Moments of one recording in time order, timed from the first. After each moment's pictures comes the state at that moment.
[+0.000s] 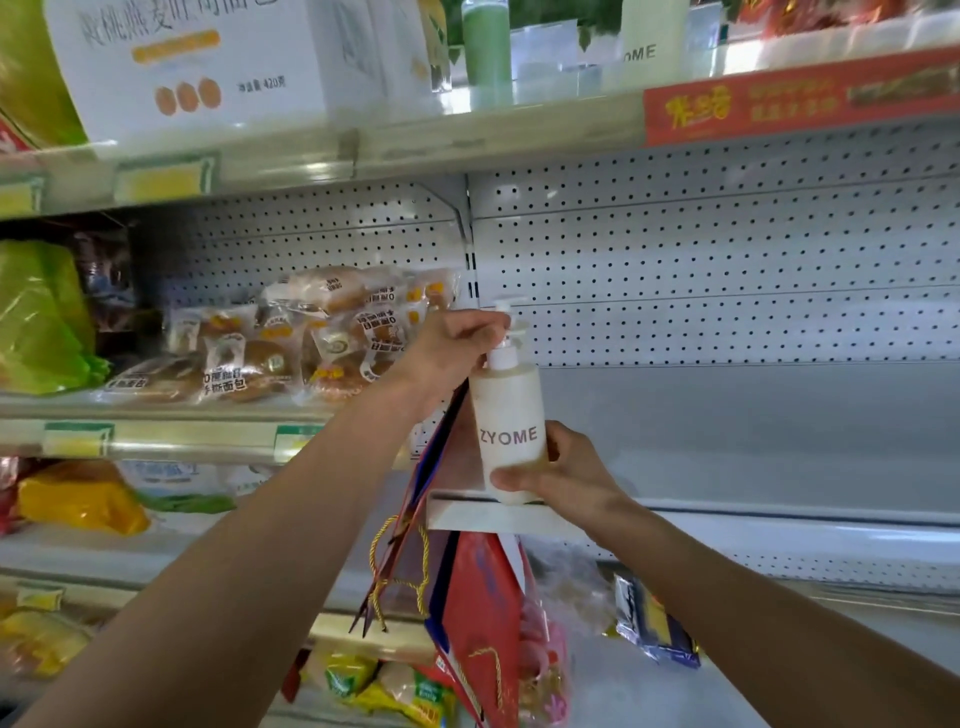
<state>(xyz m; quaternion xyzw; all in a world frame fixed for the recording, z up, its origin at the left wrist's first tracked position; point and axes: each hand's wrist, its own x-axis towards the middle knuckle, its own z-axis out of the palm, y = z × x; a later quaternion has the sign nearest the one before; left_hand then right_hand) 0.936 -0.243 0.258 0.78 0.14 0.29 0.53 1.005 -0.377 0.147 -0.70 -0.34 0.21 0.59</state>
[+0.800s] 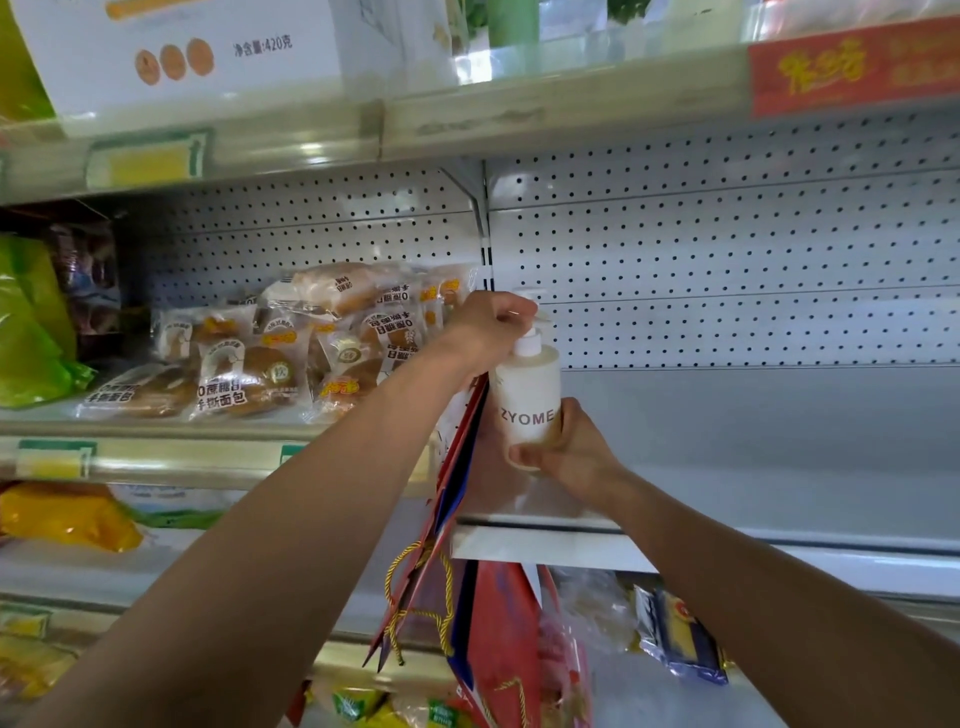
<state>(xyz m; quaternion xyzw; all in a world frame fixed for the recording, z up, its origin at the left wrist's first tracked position) 0.990 -0.194 0.263 0.85 0.19 0.24 0.42 1.052 -0.308 0.141 -0.76 -0.32 0.15 0.54</state>
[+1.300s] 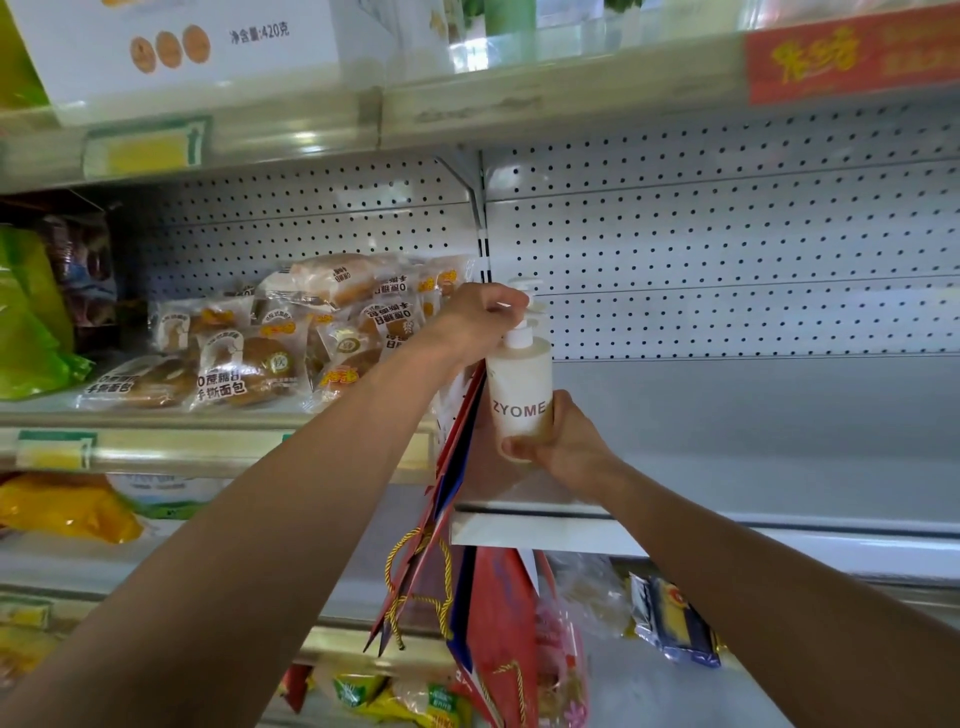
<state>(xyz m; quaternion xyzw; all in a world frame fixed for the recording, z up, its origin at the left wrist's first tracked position) 0.977 -0.193 0.267 0.86 0.18 0.22 0.42 1.046 -0.307 0.141 -0.78 -0.33 0.14 0.52</state>
